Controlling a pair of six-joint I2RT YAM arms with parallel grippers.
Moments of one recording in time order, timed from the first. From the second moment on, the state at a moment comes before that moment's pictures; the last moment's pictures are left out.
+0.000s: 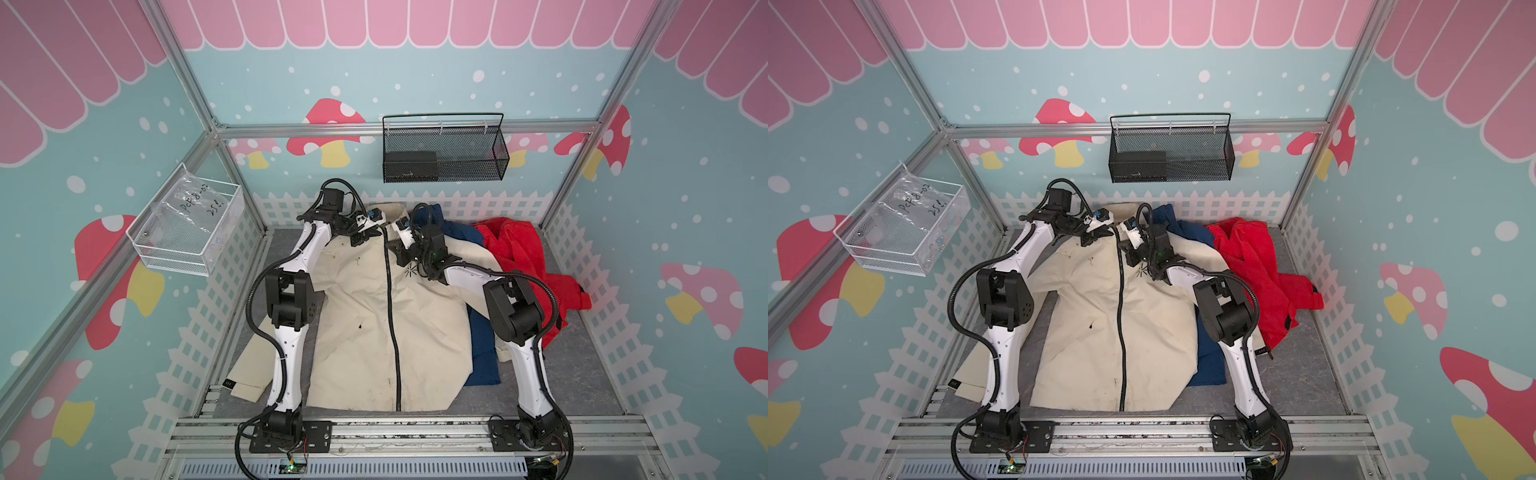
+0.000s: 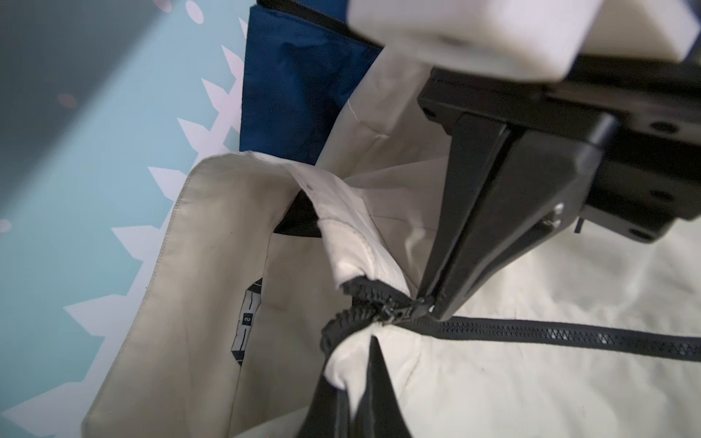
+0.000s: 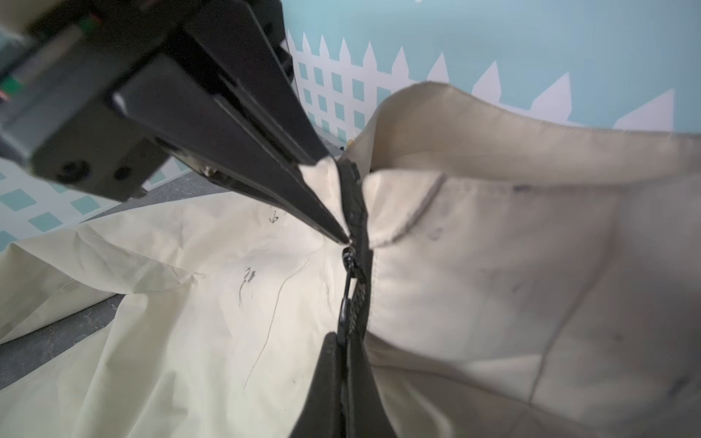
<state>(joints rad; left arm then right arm) -0.13 2.39 2.30 -0.79 0.83 1.15 0.49 2.25 1.62 0.32 -0.44 -0.02</state>
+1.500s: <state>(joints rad) -0.15 2.27 2.07 -0.40 0.77 0.64 0.49 2.16 1.40 0.36 -0.54 0.13</state>
